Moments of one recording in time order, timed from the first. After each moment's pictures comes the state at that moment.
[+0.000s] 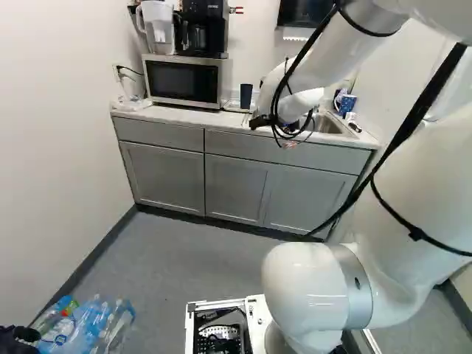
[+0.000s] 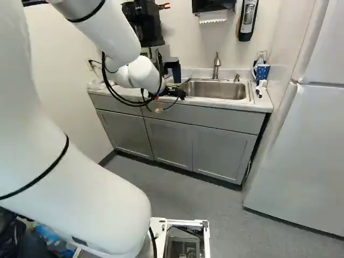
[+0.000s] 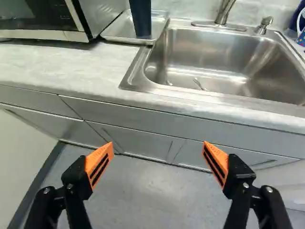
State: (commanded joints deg) arm -6.3 8.1 -37.4 -3.0 8.7 2.1
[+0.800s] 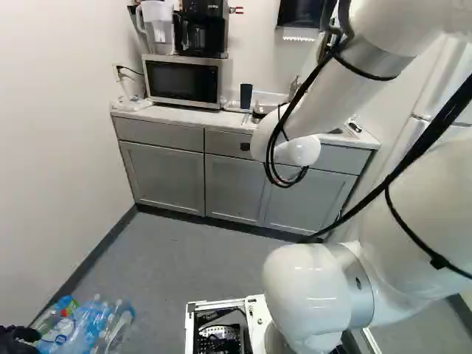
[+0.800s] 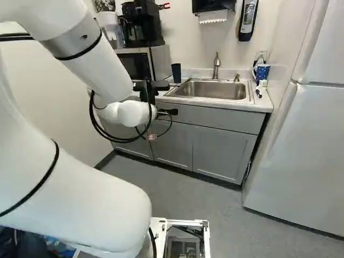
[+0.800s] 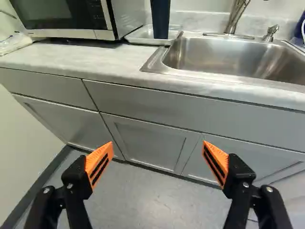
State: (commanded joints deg) arm -2.6 12.7 -18.6 -1.3 32.7 0.9
